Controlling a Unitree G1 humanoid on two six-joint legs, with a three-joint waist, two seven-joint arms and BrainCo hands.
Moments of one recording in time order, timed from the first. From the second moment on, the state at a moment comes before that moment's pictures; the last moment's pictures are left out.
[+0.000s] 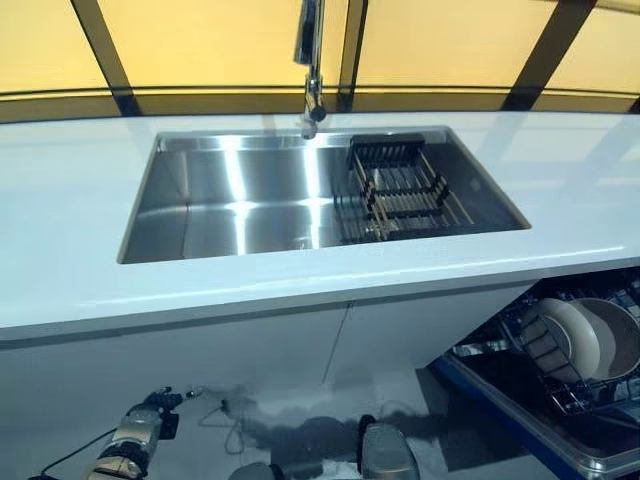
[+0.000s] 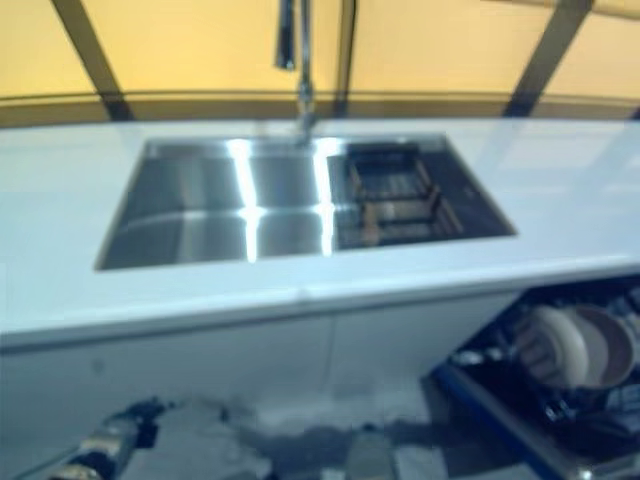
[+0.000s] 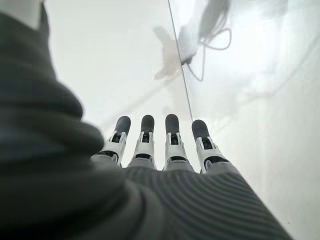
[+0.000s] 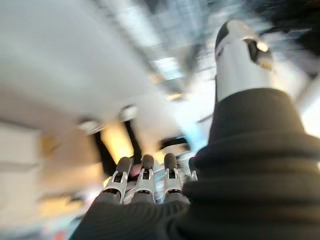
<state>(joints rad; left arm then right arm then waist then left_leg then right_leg) -0.20 0.58 -0.16 1.15 -0.18 0.17 0.02 -0.09 -1.17 -0.40 1.34 0.02 0.44 0.02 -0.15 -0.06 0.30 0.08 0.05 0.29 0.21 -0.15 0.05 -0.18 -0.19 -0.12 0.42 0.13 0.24</state>
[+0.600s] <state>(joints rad) -0.18 0.67 -0.08 1.18 -0.15 0.27 -0.10 -0.13 -0.92 -0.22 1.37 0.04 0.44 0.06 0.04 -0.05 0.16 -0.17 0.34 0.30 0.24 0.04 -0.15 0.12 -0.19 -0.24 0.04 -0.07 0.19</state>
